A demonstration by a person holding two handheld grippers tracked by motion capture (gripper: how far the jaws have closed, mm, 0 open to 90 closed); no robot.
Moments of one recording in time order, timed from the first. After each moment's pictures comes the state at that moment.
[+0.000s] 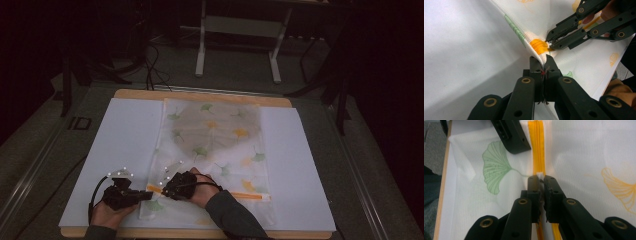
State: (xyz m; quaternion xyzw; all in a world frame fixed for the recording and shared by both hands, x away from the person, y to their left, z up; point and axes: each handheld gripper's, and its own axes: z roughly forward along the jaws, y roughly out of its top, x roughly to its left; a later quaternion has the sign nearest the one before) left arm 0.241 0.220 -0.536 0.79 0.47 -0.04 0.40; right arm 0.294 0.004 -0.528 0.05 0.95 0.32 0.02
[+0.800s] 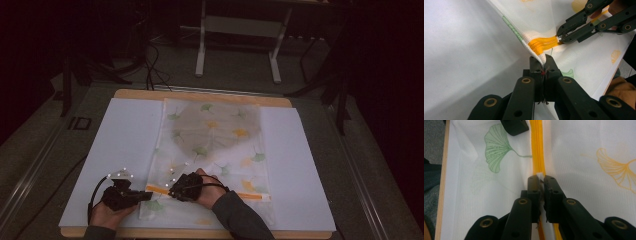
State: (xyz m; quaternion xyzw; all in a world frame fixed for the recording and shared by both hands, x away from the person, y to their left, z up) left arm 0.239 0.220 -0.536 0.79 0.46 -0.03 0.40; right arm 0.291 -0.012 -0.525 0.05 0.95 0.30 0.03
